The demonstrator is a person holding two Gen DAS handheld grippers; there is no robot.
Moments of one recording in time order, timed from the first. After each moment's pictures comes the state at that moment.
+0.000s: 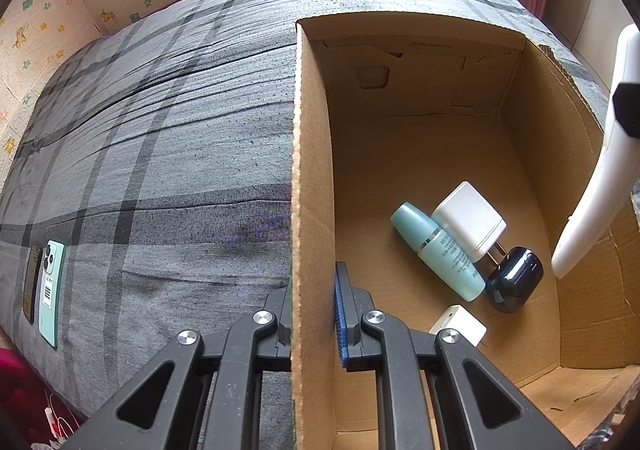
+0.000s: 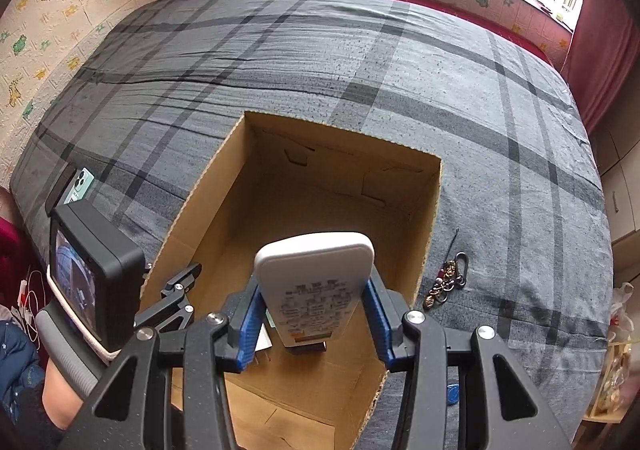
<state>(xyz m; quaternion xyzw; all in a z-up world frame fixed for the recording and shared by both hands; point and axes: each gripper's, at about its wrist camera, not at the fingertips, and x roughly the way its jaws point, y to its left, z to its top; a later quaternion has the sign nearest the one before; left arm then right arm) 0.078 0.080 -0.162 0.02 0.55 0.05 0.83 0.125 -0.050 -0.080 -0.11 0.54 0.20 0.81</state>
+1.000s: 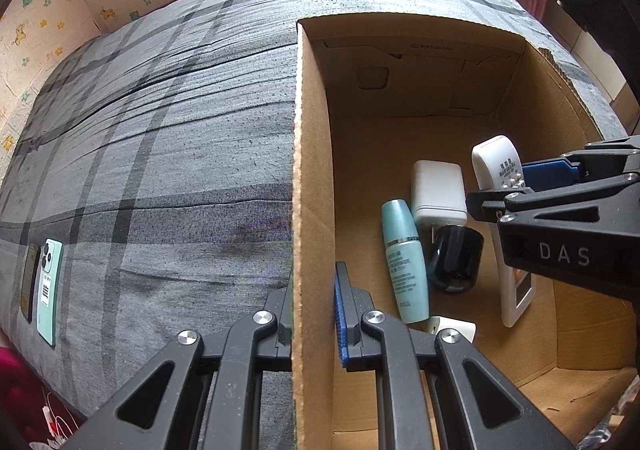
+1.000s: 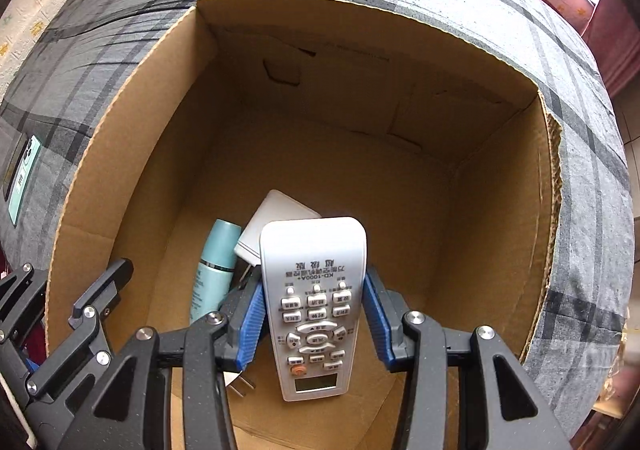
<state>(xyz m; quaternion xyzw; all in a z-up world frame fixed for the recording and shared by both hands) 0.079 0.080 -0.163 0.02 0.55 0.05 0.83 0.164 -0.020 -0.187 -0.13 0.62 0.17 0.76</state>
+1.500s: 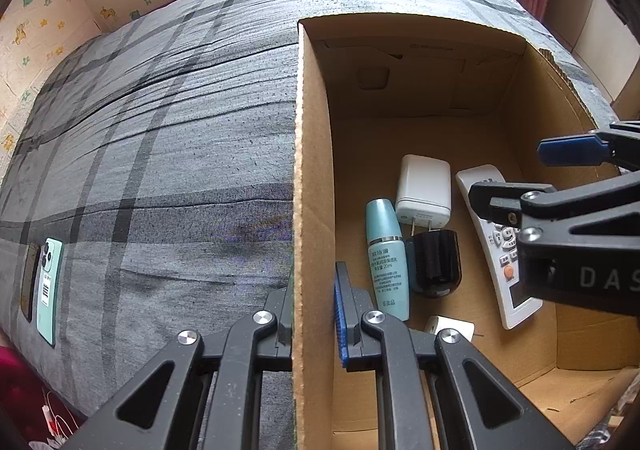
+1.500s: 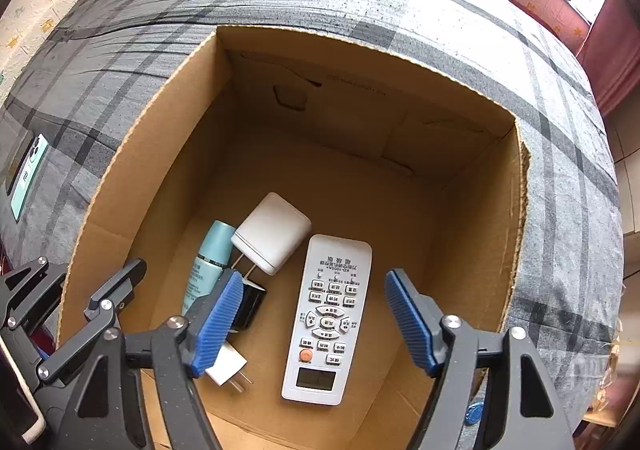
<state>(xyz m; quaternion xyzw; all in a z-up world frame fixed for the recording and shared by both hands) 0.079 0.082 -0.162 0.02 0.55 0.05 0.83 0.158 -0.021 -0.166 -0.15 0.58 0.17 0.78</state>
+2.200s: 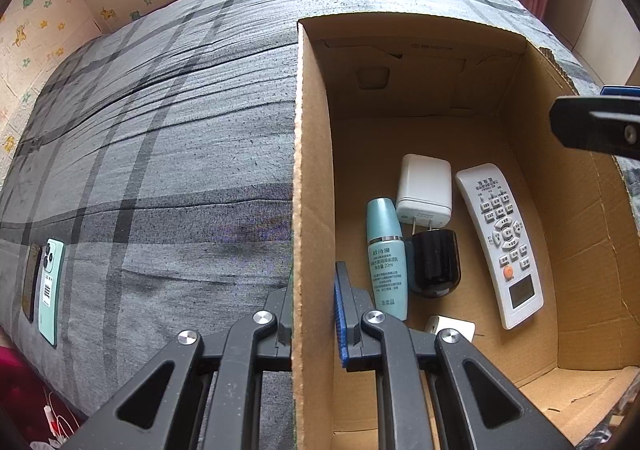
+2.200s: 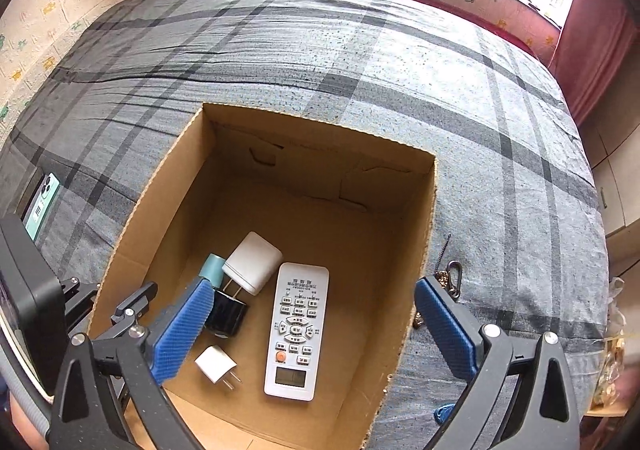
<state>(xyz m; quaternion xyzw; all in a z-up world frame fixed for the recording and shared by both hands) 0.079 0.081 -0.161 0.02 0.55 0.05 0.83 0.152 -0.054 -0.111 -0.11 0.54 0.16 0.82</state>
